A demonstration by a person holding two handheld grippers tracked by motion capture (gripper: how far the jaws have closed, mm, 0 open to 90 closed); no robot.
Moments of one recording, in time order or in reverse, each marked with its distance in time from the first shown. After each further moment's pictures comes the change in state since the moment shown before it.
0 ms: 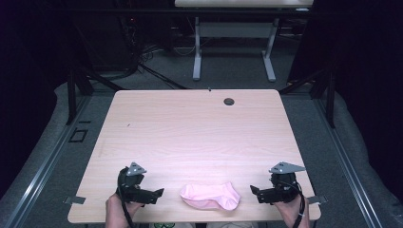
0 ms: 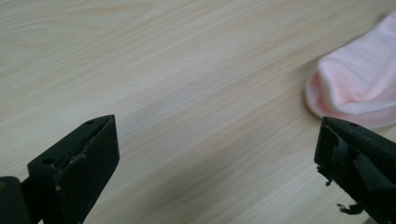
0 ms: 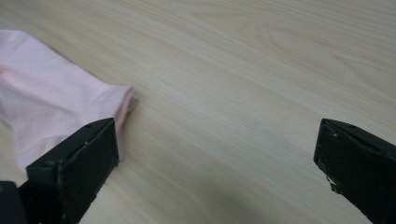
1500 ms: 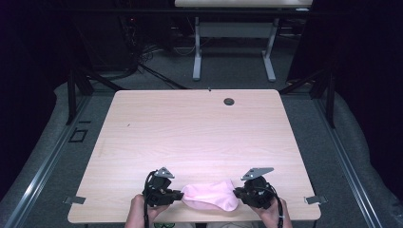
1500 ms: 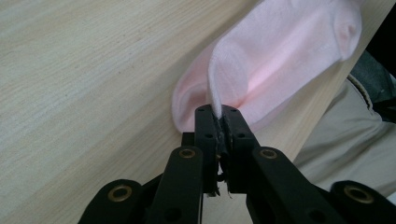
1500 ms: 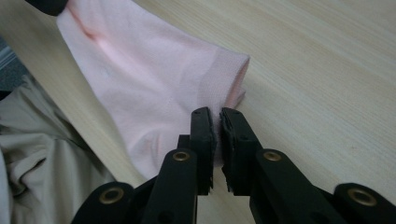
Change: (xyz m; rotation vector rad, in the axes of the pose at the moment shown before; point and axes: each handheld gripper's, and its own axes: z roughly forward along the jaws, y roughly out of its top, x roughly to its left) left arm -0.060 0.021 0.038 0.137 -0.298 0.074; right arm 0.060 0.016 0.026 0.162 0.187 -0.089
